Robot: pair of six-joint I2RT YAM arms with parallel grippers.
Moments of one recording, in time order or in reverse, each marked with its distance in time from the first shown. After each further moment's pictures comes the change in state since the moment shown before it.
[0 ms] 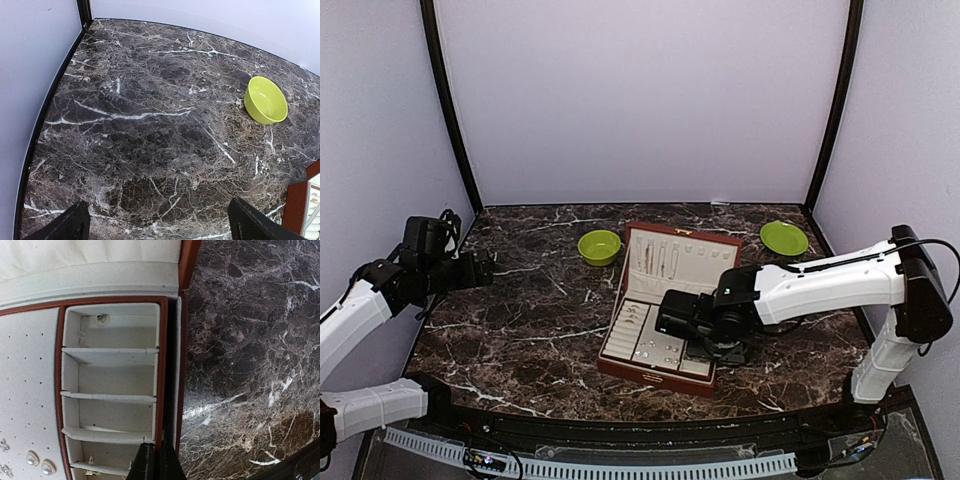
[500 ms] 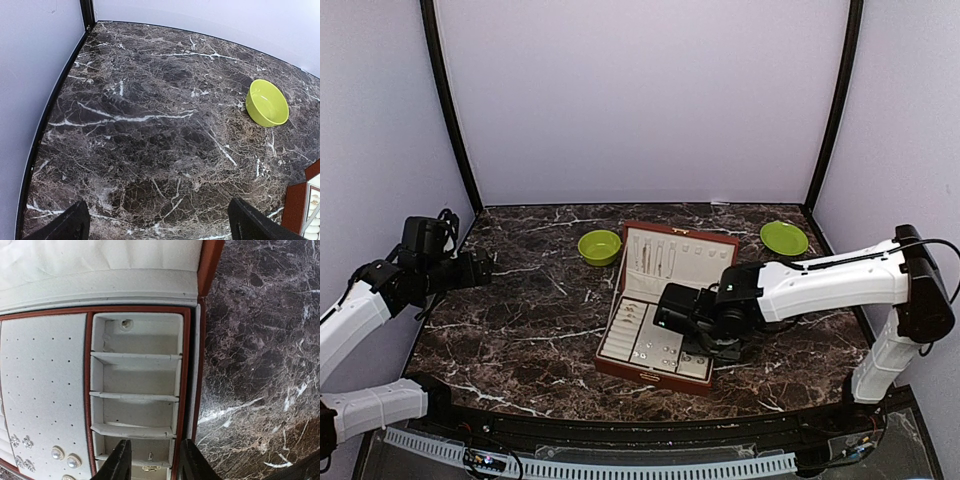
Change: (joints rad) left arm 0.000 -0.010 0.000 -0.001 -0.014 0.000; right arm -0.005 -0.003 0.015 0.057 -0.002 -0.030
